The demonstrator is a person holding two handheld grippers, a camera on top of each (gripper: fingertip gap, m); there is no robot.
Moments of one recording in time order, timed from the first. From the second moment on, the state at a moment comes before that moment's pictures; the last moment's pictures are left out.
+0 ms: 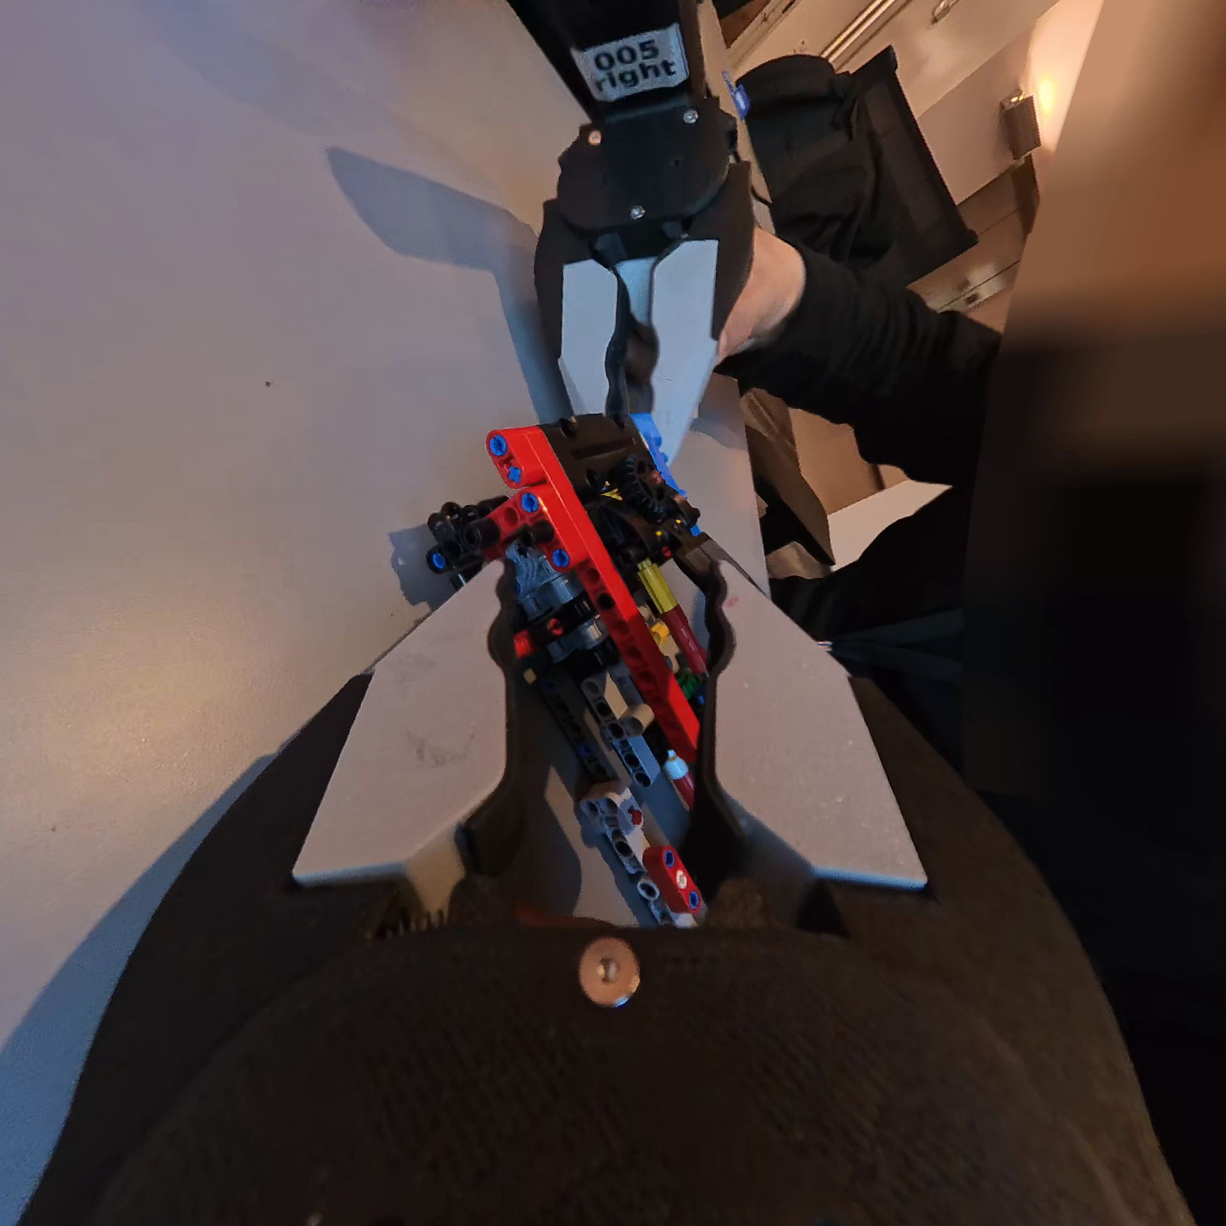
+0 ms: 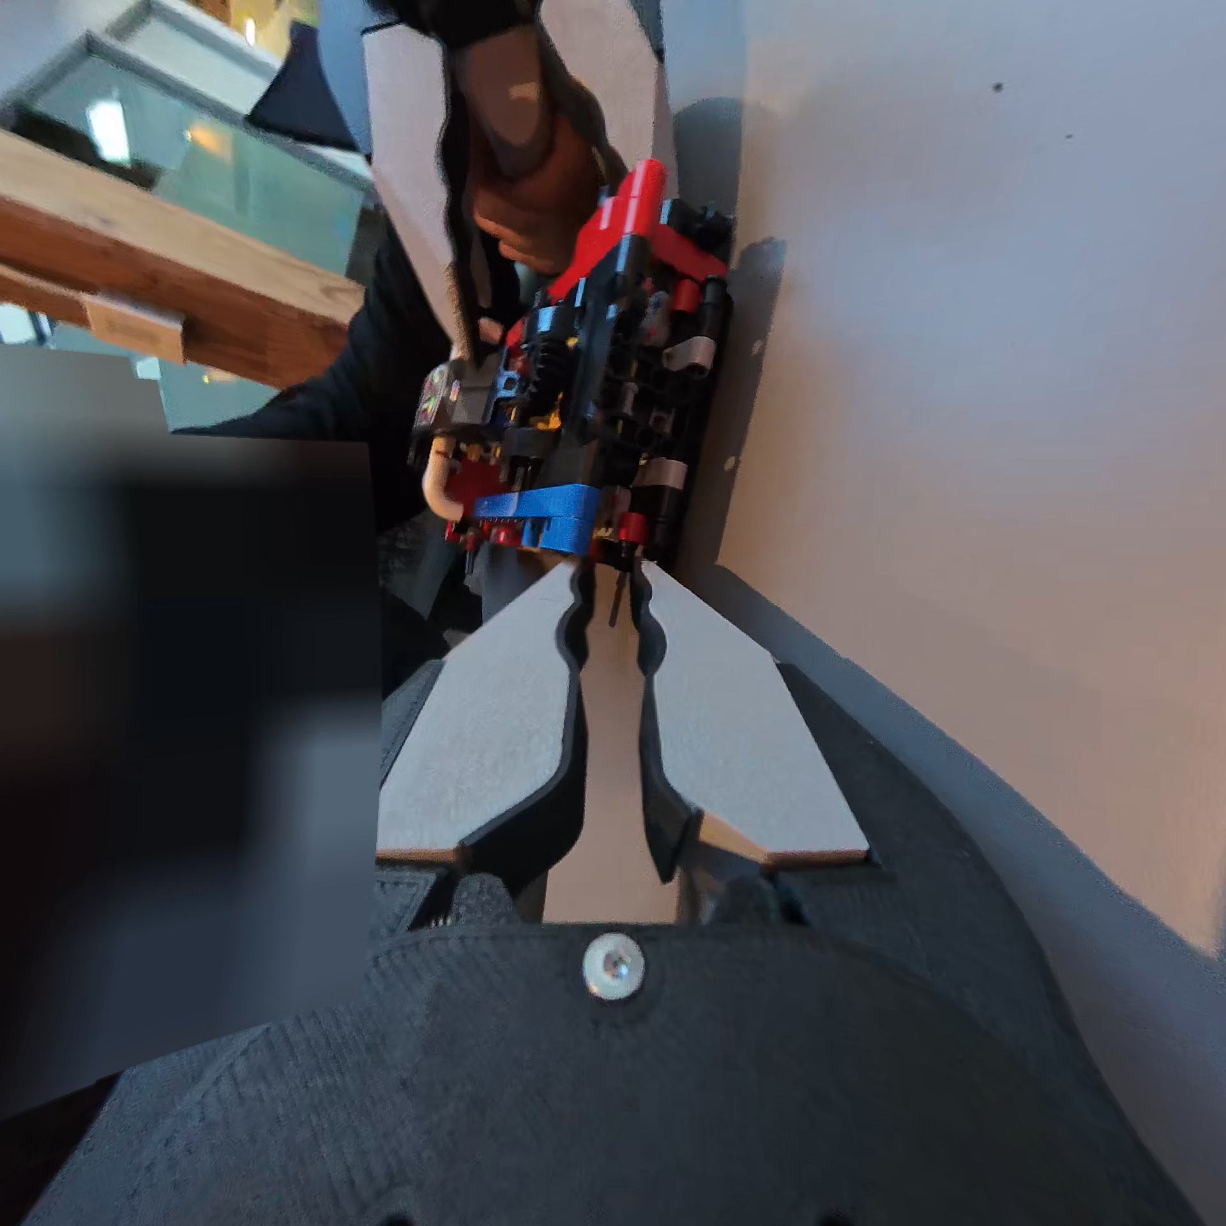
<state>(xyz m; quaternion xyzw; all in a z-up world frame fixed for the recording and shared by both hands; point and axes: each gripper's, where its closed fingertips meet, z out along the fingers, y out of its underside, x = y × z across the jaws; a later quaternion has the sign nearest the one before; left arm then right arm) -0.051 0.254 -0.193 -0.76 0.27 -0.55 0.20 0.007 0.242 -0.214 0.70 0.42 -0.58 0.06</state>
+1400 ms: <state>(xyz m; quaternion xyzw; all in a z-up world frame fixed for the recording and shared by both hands) -0.144 0.328 -0.190 -0.88 0.15 -0.26 0.36 0.210 0.400 -0.119 0.62 0.39 -0.29 -0.62</state>
